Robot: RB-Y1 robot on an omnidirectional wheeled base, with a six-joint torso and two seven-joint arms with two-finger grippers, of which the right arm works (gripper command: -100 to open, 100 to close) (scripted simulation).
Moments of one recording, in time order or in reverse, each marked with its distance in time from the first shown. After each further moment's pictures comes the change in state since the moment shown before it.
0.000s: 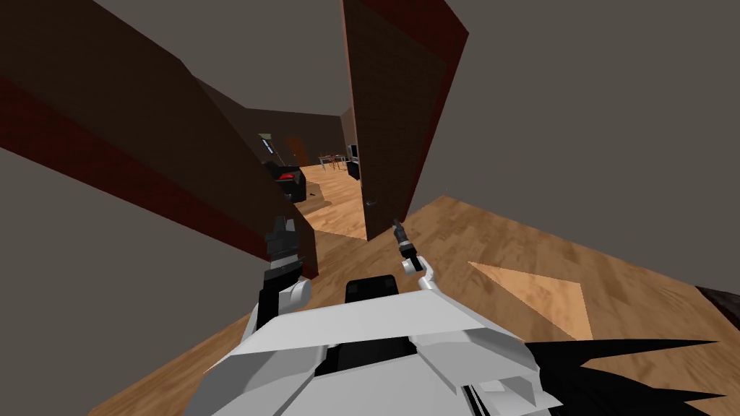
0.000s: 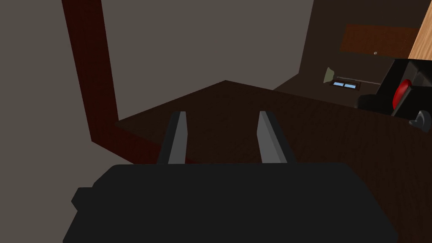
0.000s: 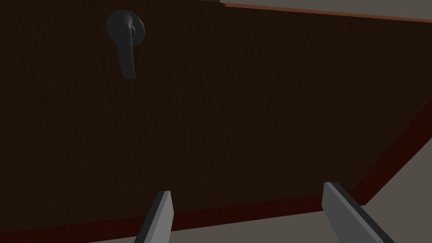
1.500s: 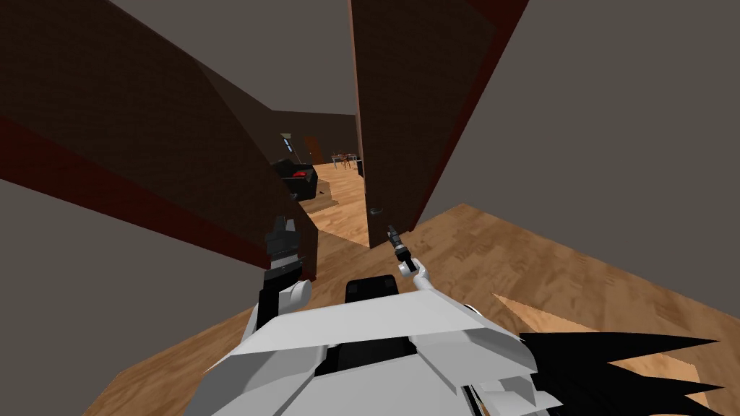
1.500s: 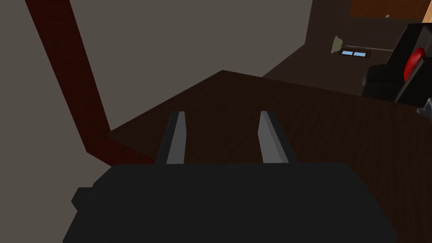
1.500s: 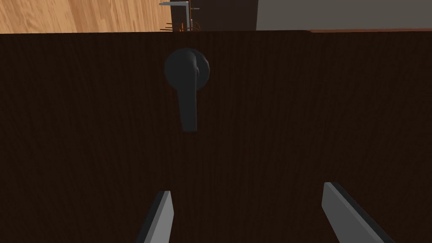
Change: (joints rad) arm -0.125 0.019 0.012 0.329 0.040 -0.077 -0.054
